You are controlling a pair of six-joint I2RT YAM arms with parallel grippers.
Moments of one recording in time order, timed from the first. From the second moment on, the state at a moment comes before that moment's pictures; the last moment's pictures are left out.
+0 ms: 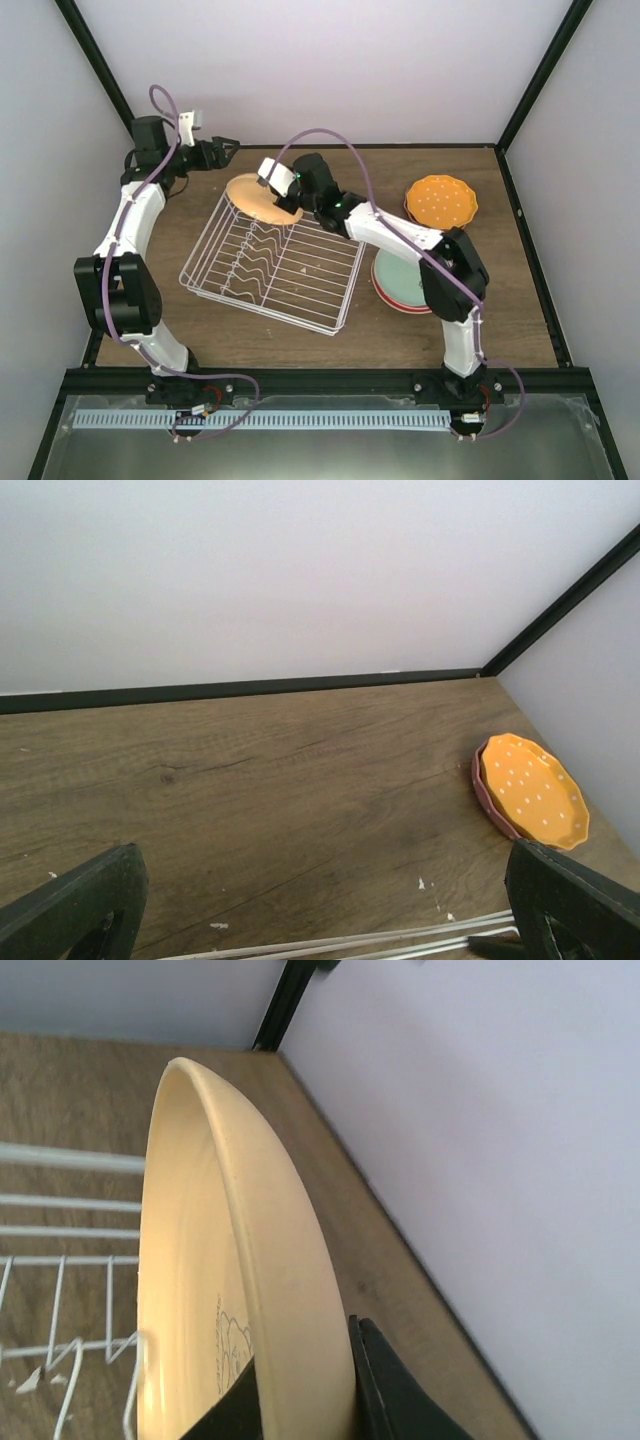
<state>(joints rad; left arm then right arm) 0.08 1.67 1.47 -0.26 0.72 -0.18 0.78 1.97 1.60 0.02 -0.02 -0.53</state>
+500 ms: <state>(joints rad) 0.10 1.67 1.51 -0.23 0.72 -0.23 0.67 1.60 1.57 -0.10 0.06 -0.38</state>
